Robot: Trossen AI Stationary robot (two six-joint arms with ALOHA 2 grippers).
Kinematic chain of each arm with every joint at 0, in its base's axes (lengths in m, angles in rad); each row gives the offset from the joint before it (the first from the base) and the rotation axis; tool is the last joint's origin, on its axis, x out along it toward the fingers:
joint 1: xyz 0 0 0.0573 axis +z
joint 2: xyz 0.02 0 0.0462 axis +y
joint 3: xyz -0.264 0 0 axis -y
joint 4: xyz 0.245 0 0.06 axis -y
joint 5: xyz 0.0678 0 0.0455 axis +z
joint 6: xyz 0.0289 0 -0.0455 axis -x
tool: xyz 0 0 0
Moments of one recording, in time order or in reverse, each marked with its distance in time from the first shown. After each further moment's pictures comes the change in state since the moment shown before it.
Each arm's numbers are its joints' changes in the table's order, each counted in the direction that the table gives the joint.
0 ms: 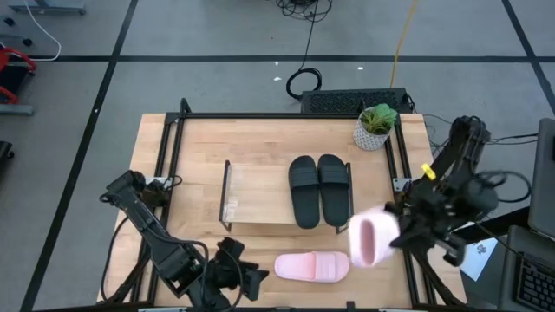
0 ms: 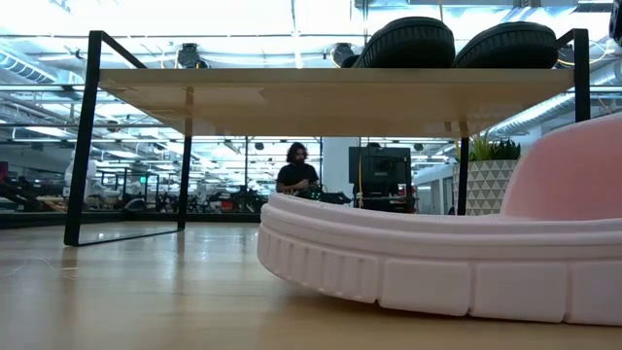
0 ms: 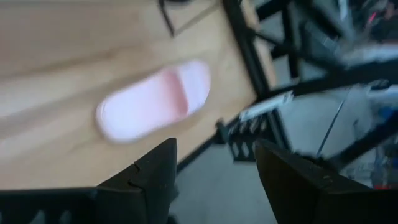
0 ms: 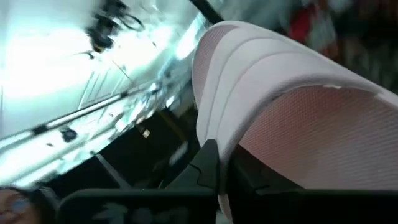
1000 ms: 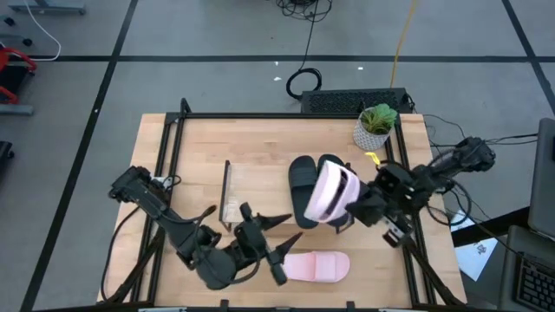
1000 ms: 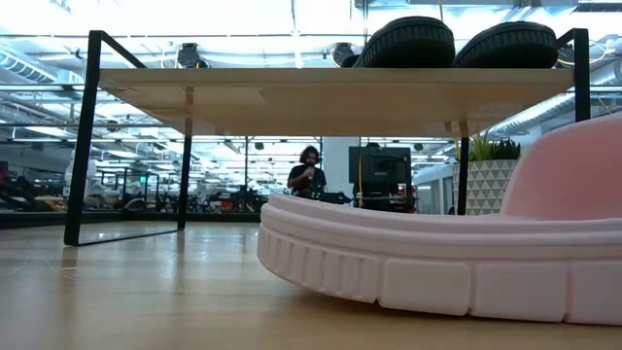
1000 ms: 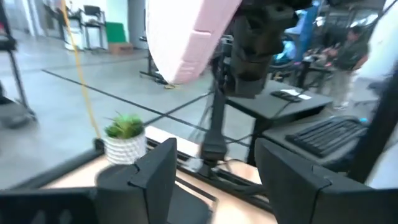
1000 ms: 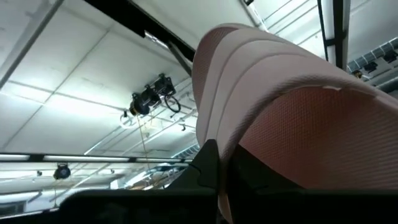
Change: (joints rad) left arm 0.143 0.000 0.000 0.867 0.445 -1.619; right arm -0.544 0.390 0.201 0.623 0.495 0.233
